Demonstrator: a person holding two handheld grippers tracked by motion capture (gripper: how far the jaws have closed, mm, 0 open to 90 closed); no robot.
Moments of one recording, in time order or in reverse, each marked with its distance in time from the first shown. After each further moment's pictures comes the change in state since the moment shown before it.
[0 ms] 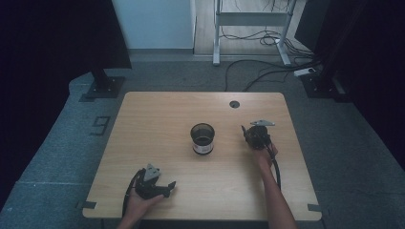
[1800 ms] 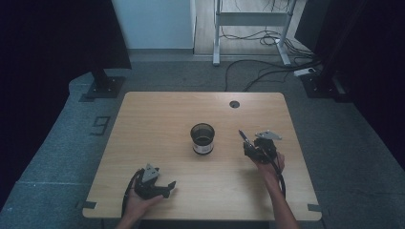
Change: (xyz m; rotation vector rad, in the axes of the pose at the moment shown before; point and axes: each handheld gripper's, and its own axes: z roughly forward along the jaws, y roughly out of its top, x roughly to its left) left arm 0.001 -0.001 -0.003 -0.042 -0.010 0.009; right arm 0.017 -0.025 -0.056 -0.017 -0.049 -0.009
